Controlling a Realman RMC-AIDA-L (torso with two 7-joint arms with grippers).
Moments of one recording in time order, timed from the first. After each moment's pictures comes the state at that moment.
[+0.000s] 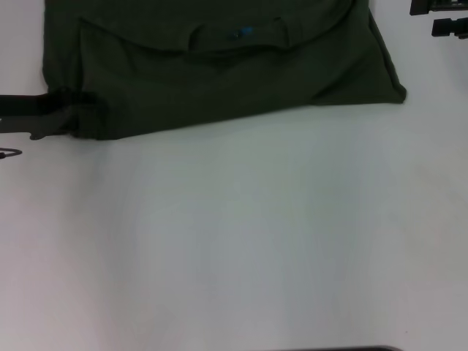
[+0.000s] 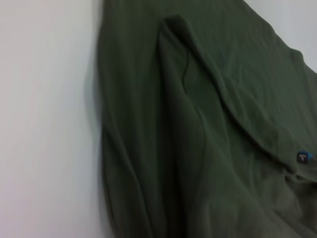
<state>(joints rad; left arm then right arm) -0.62 -1.98 -2.40 -0.56 -0.90 1.16 -2.54 0.64 1.84 -0.58 -0.75 -2.20 -1.54 2.46</state>
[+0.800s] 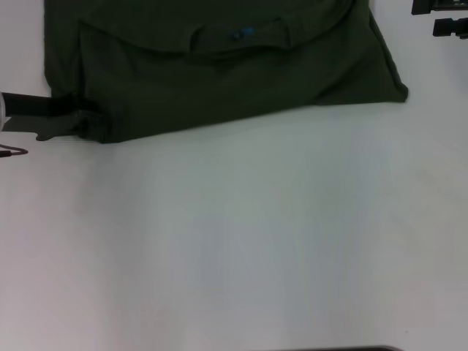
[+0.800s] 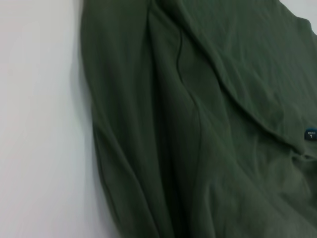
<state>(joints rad) -0.65 -1.97 -2.35 -0.56 -0.85 1.17 -2.58 0.64 1.84 -0.57 -0.75 -2.19 -1.55 2.45</state>
